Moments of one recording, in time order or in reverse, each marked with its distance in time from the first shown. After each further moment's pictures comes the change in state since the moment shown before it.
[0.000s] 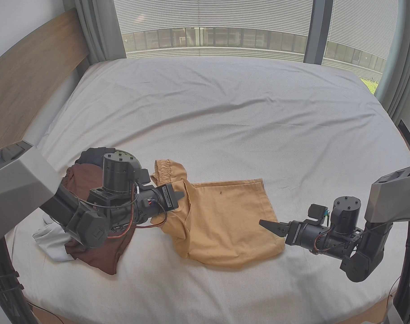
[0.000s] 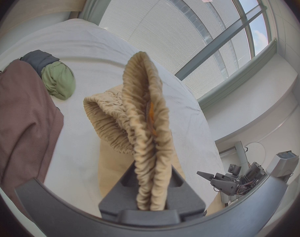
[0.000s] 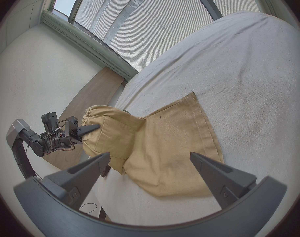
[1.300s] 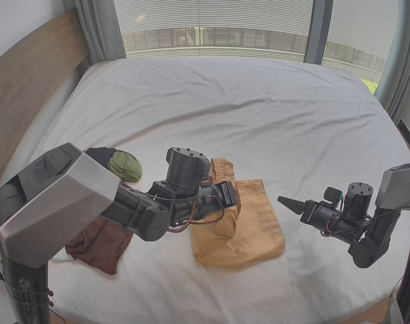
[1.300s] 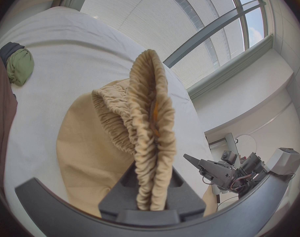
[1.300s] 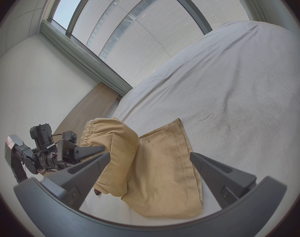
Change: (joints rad) left arm -0.211 0.184 -0.398 0.221 0.068 -0.075; right arm -0.135 -0.024 -0.064 0.001 0.015 0.019
